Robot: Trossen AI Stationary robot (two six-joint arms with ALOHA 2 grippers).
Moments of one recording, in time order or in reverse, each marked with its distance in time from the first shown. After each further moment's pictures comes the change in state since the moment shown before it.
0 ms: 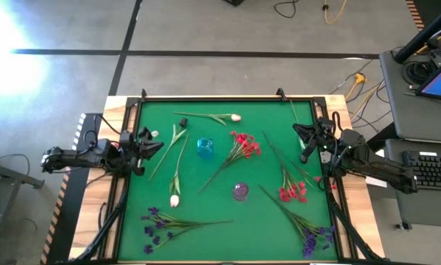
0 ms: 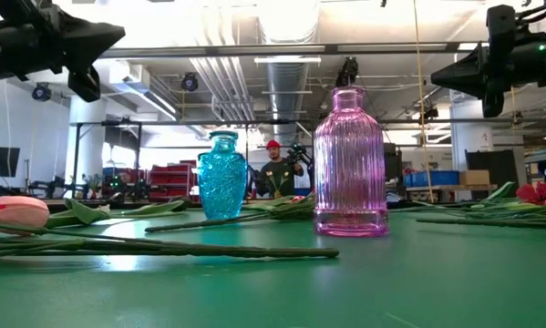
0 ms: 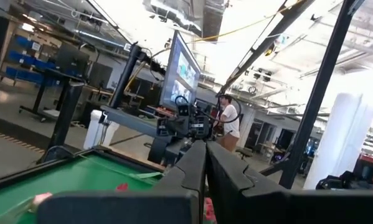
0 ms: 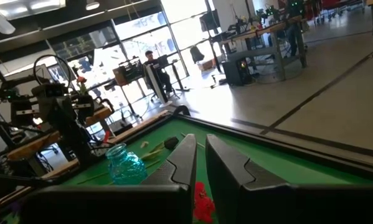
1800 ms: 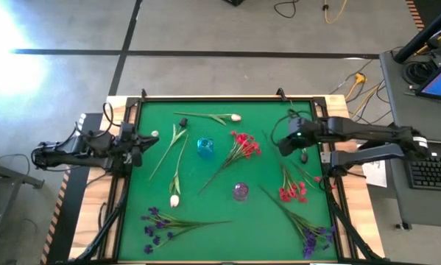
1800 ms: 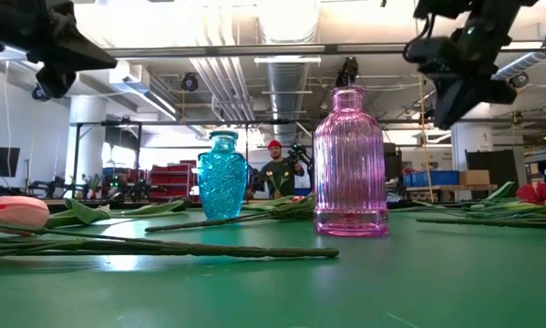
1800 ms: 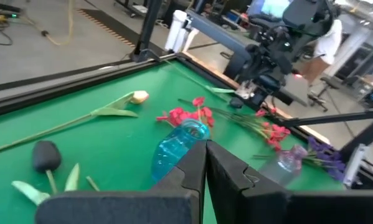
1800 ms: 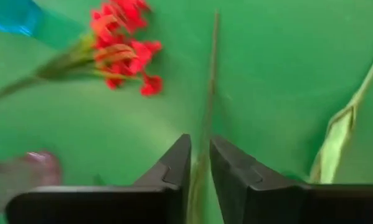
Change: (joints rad) left arm -0.002 0.158 0.437 -0.864 -0.206 -0.239; right arm 0.111 0.996 0.686 -0.871 -0.054 0.498
